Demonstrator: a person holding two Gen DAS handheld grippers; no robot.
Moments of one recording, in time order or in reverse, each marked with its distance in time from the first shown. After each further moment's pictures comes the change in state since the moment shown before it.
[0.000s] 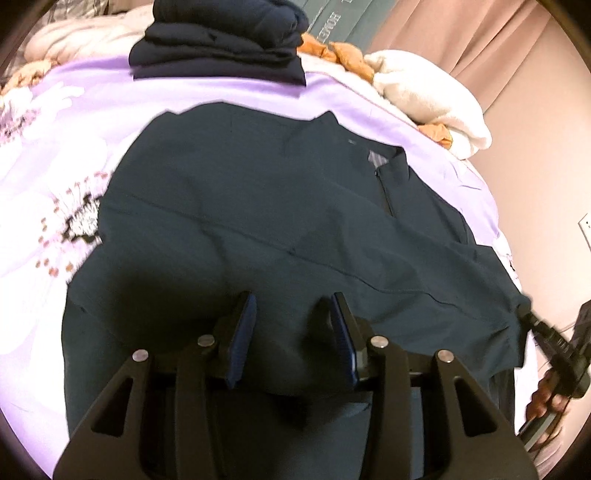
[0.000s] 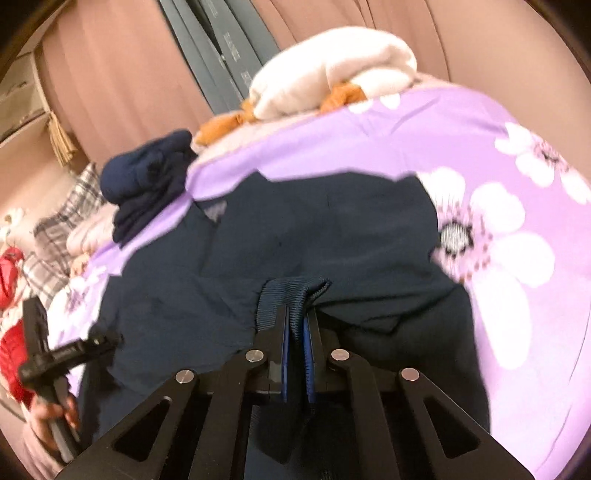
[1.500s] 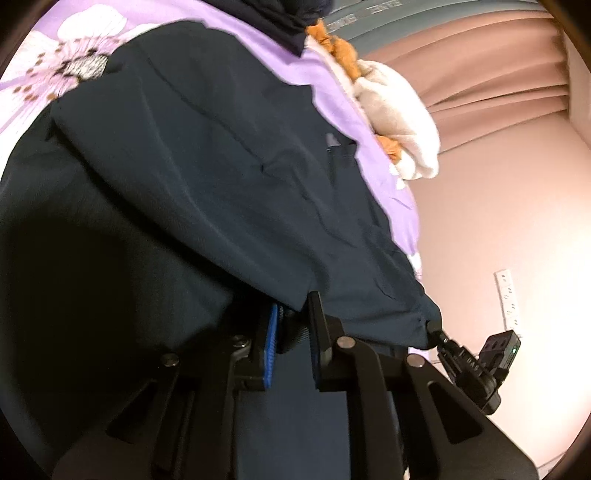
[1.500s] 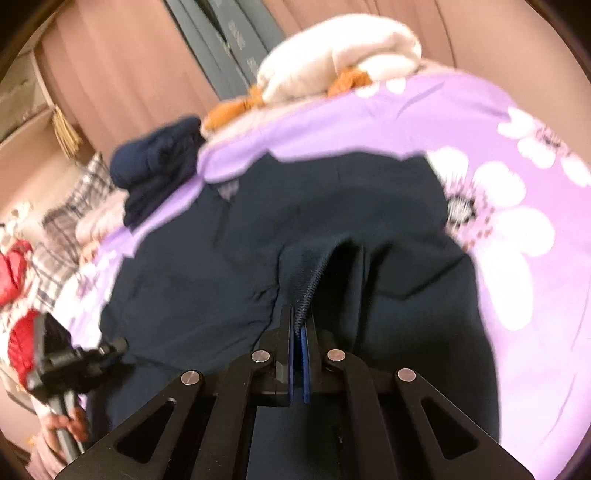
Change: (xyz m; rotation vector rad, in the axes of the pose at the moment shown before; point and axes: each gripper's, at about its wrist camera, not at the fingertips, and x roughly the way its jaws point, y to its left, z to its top) left arm -0.010 0.019 -0.041 -0.304 0.079 -0.399; right arm -0.013 0.010 -0.014 0.013 0.050 0.021
